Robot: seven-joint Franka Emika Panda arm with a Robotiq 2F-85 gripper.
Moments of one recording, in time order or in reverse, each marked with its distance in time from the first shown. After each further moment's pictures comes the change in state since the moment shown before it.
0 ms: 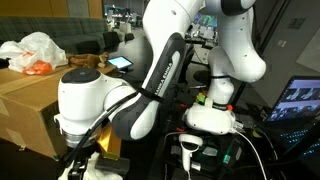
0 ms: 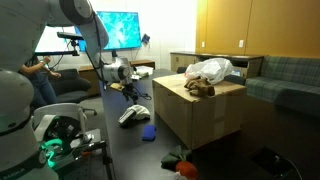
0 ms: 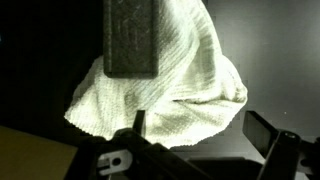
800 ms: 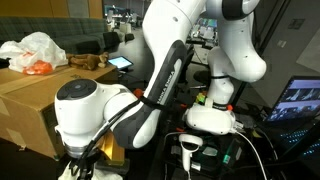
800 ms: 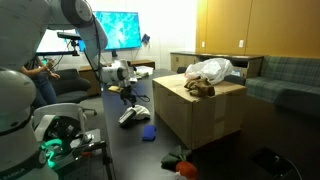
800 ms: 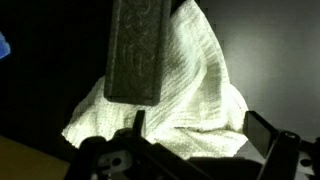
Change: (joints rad) arm 0.046 0.038 -0.022 0.034 -0.025 -0.088 -0.008
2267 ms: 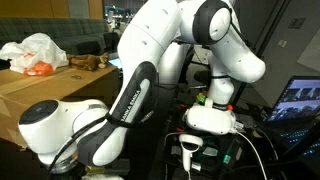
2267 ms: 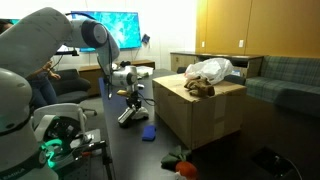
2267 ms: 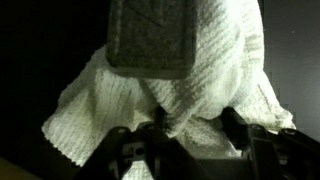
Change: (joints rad) arm -0.098 0.245 0.076 0.325 0.017 -0.203 -0.170
